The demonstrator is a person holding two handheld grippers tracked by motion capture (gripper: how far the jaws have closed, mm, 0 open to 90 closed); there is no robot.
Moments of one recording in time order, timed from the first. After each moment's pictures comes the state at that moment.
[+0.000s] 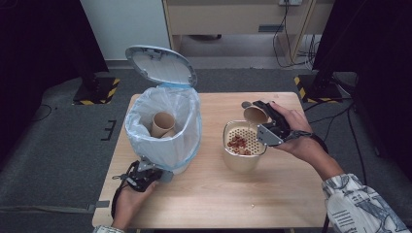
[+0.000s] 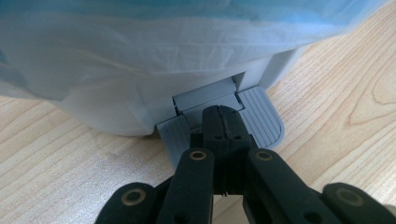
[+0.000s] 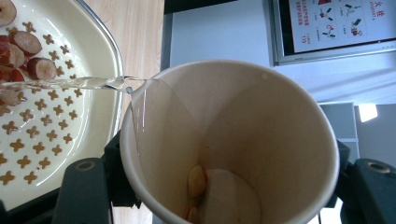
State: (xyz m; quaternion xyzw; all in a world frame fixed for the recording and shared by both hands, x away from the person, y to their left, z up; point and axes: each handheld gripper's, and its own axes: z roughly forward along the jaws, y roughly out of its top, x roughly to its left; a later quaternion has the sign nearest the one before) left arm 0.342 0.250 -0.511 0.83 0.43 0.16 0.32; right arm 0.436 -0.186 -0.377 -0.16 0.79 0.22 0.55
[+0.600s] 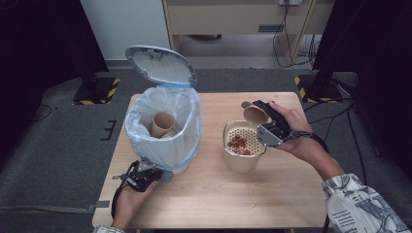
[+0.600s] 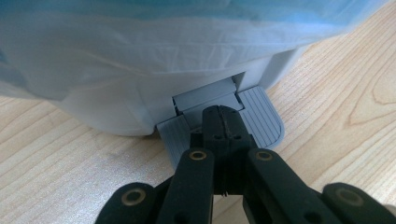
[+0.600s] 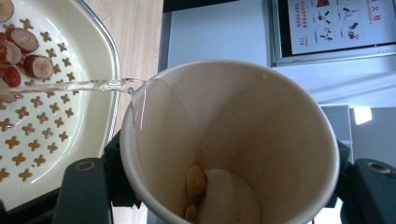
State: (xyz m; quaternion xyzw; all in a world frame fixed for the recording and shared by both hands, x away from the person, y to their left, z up) left arm 0.342 0.250 -0.511 0.83 0.43 0.16 0.32; right arm 0.434 -0.185 -0.375 -0.17 0.78 0.21 0.56
